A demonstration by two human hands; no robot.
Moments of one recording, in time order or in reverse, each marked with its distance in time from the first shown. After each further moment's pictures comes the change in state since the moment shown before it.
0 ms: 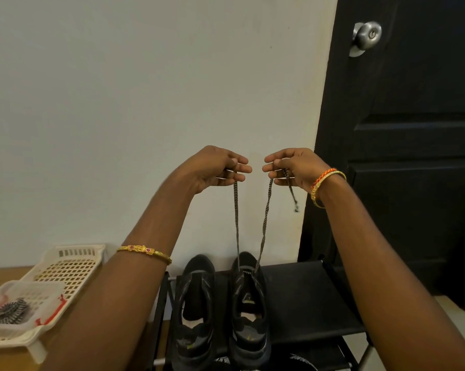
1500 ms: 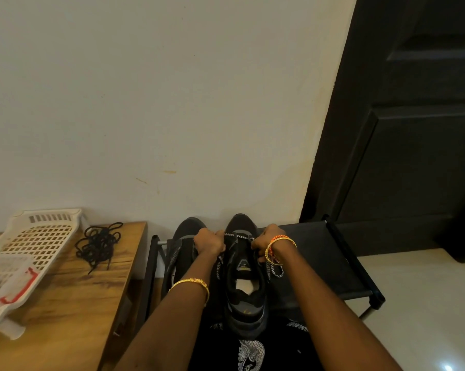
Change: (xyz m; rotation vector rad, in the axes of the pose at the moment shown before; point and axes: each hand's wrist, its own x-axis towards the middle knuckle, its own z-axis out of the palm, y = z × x) left_hand 0.075 -0.318 0.099 0.258 0.401 -0.561; right_hand 0.033 0.282 0.082 -0.416 -0.080 0.633
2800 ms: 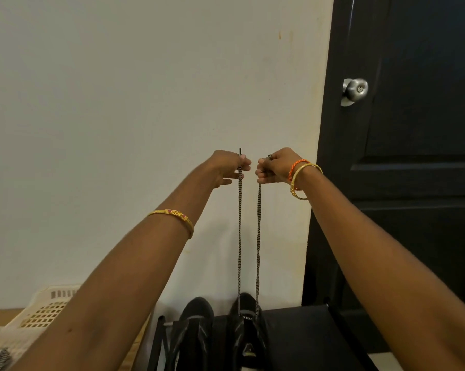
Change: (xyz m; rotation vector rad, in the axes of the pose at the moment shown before) left_hand -0.147 0.288 -0.228 -0.254 -0.227 0.546; right_hand -0.181 -0.242 -0.196 0.370 0.157 -0.666
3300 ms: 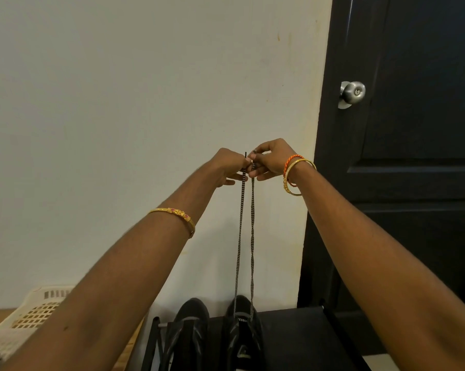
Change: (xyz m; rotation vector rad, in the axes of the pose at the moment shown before) left_hand 0.001 0.007 0.012 0.040 0.039 0.035; right_hand 0.009 -0.010 0.000 -0.197 0.009 -0.154
